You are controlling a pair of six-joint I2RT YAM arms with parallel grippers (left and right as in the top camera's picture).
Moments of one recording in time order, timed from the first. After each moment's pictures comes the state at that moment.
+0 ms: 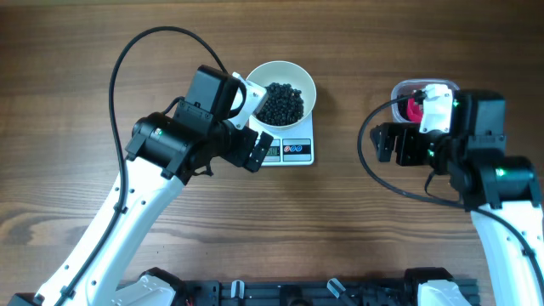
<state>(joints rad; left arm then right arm) -0.48 1.36 1.36 -1.04 0.09 0.05 0.03 1.11 1.07 -0.91 -0.26 0.07</state>
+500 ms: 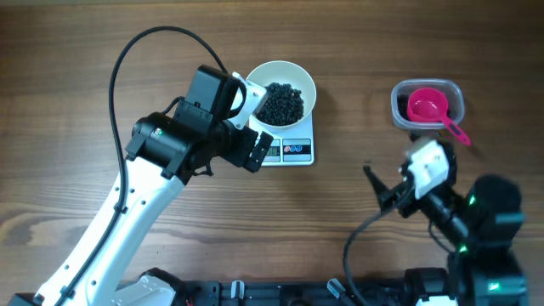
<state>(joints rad) -0.48 1.36 1.36 -1.04 0.09 0.05 0.03 0.46 0.60 -0.48 -0.44 -0.39</state>
